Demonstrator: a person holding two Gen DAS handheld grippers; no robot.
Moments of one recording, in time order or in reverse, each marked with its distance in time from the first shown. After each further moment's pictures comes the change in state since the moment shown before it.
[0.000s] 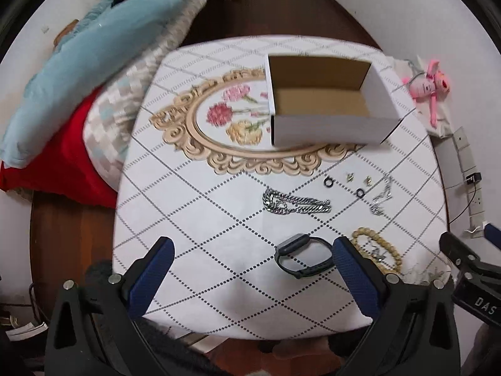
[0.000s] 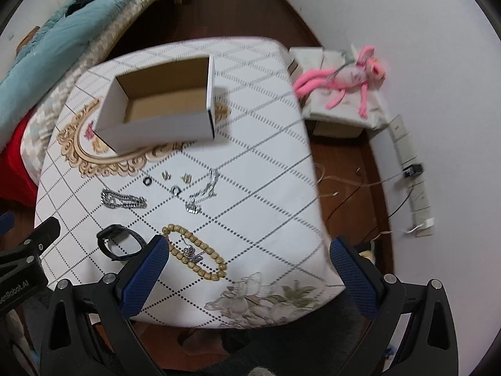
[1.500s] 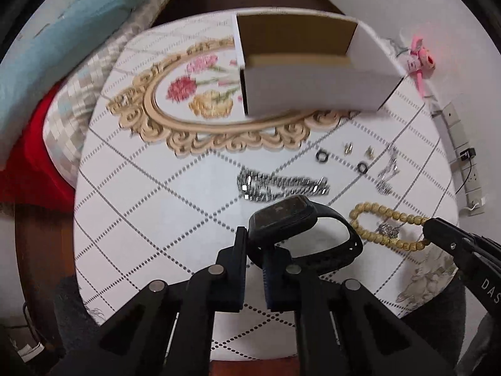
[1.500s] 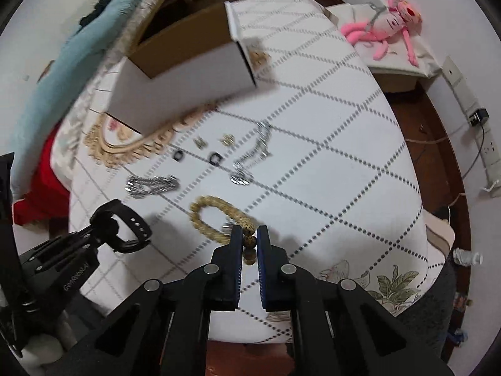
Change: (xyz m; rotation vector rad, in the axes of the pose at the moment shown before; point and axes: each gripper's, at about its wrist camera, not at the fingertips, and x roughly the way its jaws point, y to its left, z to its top) left arm 0.039 -0.016 -0.011 0.075 0.012 -0.089; right arm 0.051 0.024 -0.050 0.136 0.049 0.313
